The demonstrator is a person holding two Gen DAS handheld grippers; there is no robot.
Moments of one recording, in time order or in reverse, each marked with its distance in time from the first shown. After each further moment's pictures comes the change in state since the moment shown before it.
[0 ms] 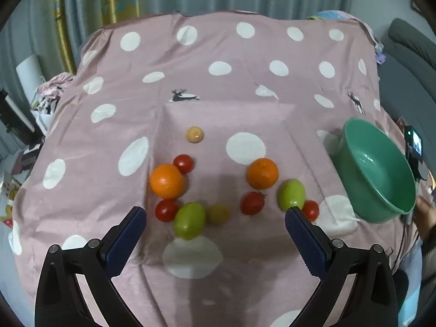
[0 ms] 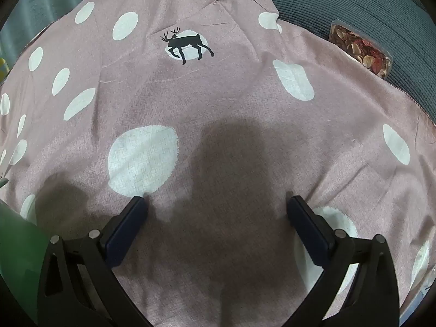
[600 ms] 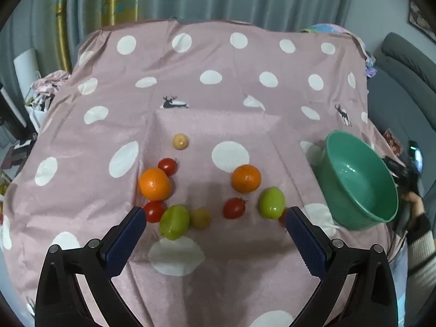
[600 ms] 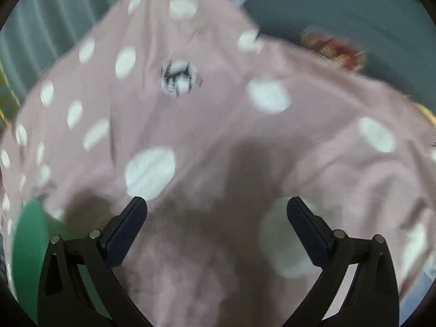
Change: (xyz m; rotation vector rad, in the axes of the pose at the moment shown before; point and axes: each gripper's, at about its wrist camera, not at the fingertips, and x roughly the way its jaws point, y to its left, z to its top) left arm -0.017 -0.012 -0.004 -0.036 -0.086 -0.068; right arm -0.062 -0.036 -0.010 0.121 -0.123 0.075
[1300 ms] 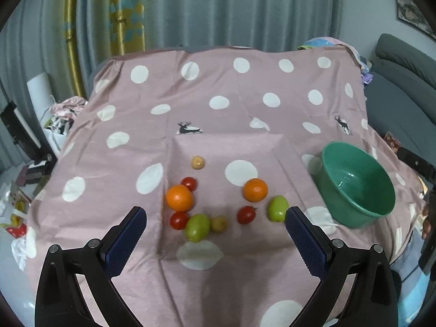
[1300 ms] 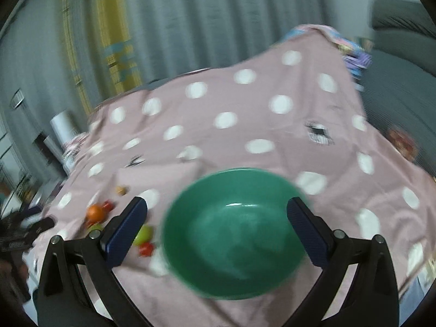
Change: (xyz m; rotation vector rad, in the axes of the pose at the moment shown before) left arm -0.044 0.003 -0.007 0.052 -0.115 0.074; right arm -0.178 0.158 -0.087 -0.406 -0.163 0.443
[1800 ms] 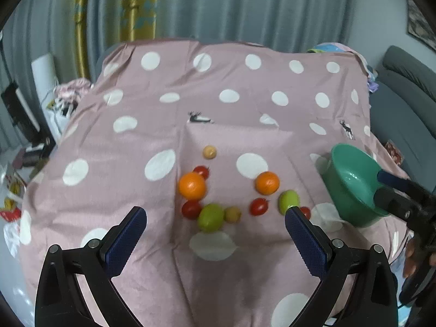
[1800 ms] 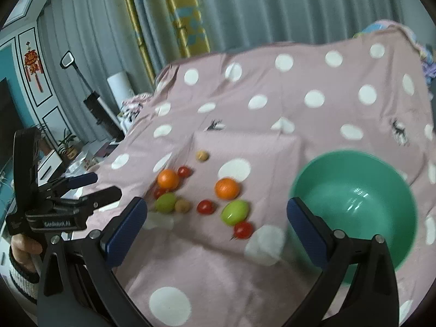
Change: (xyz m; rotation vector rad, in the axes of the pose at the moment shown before) left arm 0.006 0.036 -0.014 -0.083 0.029 -0.036; right arm 0.038 0.100 -0.021 -0.102 0.151 0.257
